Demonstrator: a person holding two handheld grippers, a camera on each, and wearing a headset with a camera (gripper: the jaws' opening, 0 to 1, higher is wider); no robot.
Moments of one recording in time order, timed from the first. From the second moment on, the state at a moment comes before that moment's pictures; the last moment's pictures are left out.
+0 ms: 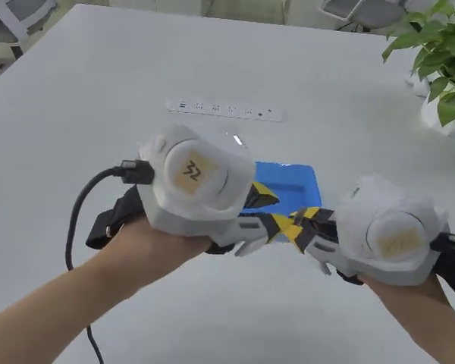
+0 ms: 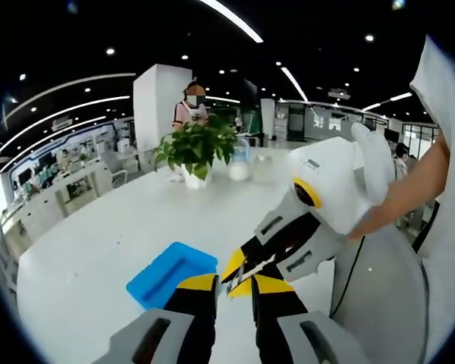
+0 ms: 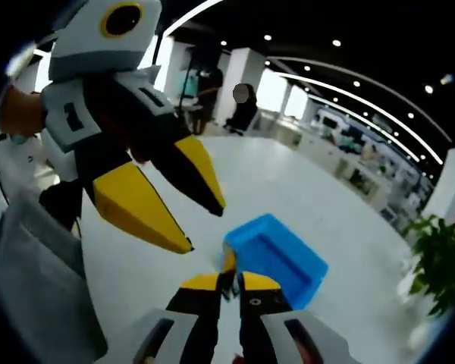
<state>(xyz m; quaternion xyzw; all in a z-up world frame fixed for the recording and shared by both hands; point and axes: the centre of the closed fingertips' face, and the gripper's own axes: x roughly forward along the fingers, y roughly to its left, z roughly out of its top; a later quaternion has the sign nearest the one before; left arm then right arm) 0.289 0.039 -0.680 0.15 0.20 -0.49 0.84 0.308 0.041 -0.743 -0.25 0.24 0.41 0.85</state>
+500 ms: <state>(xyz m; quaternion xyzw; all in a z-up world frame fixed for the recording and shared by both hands) 0.268 0.026 -0.738 0.25 0.20 -0.56 0.76 0.286 0.035 -0.791 -0.37 0.25 0.41 0.80</state>
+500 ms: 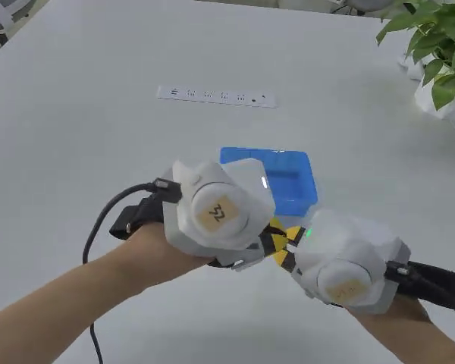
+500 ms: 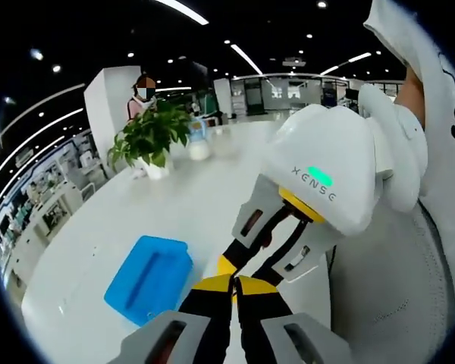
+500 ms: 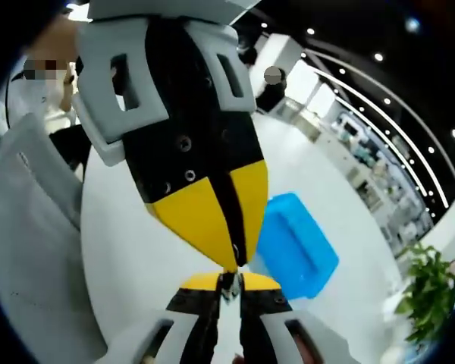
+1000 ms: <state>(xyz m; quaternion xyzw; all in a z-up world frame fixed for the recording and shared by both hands) 0.272 0.047 -0.811 0.29 0.24 -0.57 0.73 0.286 0.032 -0.842 -0.34 0.31 0.39 0.79</state>
